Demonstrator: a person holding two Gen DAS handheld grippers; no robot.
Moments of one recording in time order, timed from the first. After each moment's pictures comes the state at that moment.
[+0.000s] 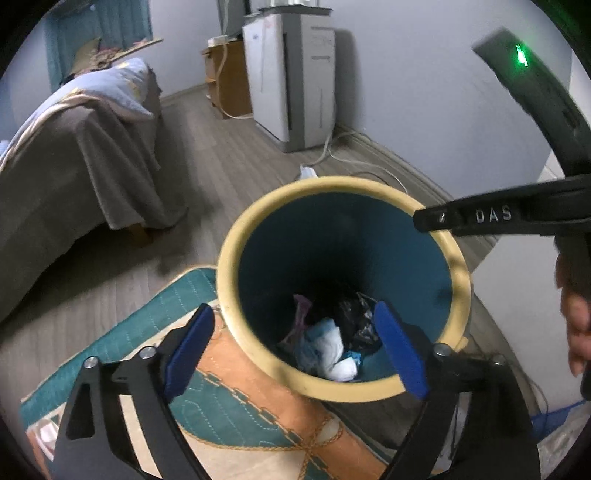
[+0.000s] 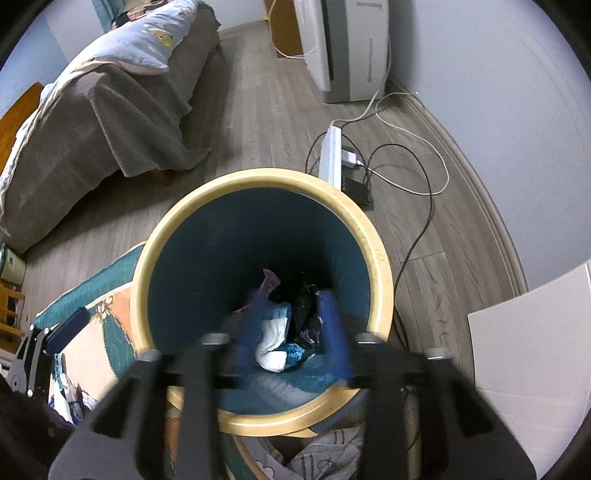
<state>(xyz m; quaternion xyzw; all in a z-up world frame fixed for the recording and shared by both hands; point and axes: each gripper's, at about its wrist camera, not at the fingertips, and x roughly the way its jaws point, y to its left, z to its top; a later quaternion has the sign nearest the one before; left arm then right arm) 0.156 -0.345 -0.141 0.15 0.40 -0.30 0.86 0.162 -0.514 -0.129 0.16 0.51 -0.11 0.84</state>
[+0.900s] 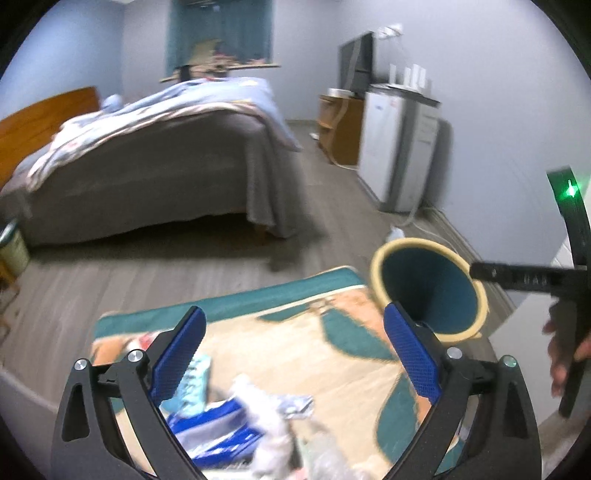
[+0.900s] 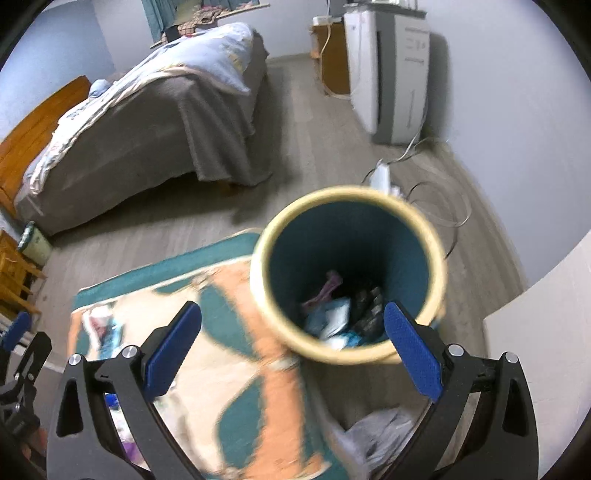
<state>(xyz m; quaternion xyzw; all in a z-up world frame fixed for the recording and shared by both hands) 0.073 -0.130 -0.033 0.04 0.33 -0.14 0.93 0.093 -0.385 -0.056 0.13 0.45 -0.06 0.88</state>
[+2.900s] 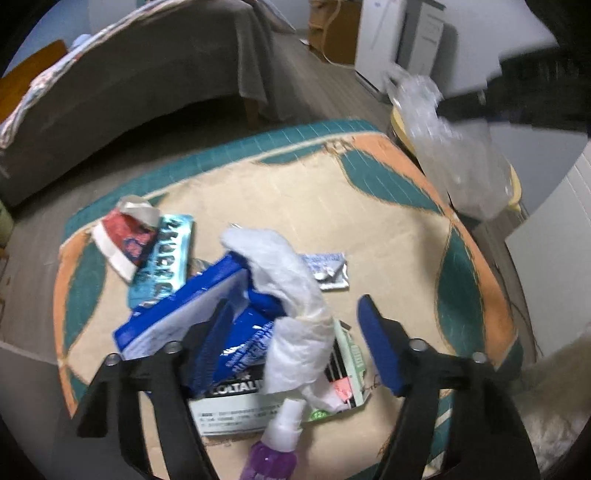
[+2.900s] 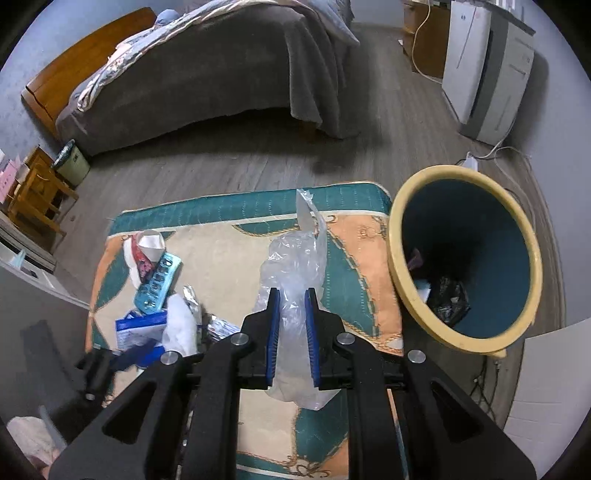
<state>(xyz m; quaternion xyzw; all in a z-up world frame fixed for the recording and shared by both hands) 0.059 -0.113 -0.173 0.09 0.50 -0.17 0.85 0.129 -0.263 -0.090 0.06 0.52 0.06 0.85</state>
